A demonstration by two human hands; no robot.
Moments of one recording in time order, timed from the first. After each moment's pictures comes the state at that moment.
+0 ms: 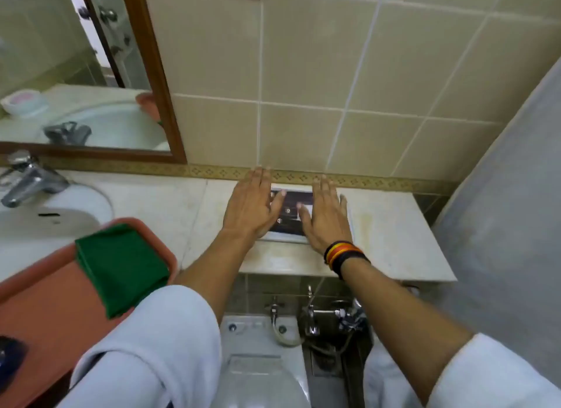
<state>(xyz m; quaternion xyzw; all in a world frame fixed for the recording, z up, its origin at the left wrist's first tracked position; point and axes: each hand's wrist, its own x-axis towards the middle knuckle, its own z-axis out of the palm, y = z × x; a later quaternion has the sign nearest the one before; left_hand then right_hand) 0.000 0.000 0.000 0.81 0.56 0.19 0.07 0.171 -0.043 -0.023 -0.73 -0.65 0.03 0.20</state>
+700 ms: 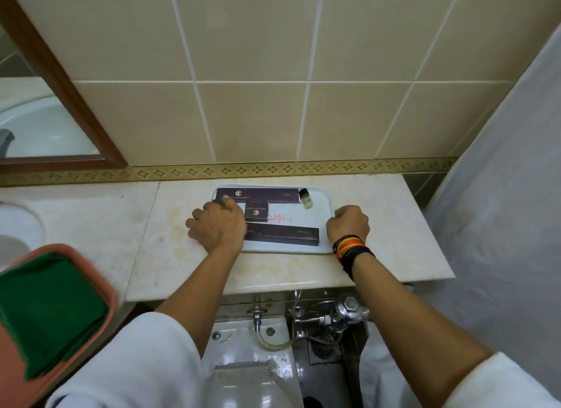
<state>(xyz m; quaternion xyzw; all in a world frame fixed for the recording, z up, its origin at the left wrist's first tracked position) 0.067 0.048 -0.076 0.51 0.82 0.19 0.18 0.275 -0.014 -0.069 -0.87 -0.32 0.21 0.30</state>
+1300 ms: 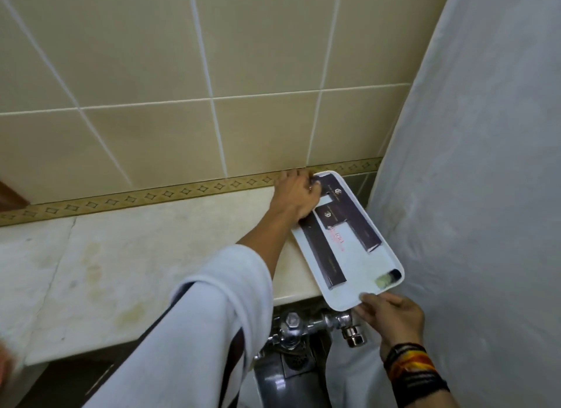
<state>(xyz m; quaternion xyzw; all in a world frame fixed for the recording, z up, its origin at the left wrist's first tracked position) 0.332 0.065 -0.049 0.85 0.46 0.13 0.23 0.388 -0.197 -0.086 -0.74 0.06 0.31 0.59</state>
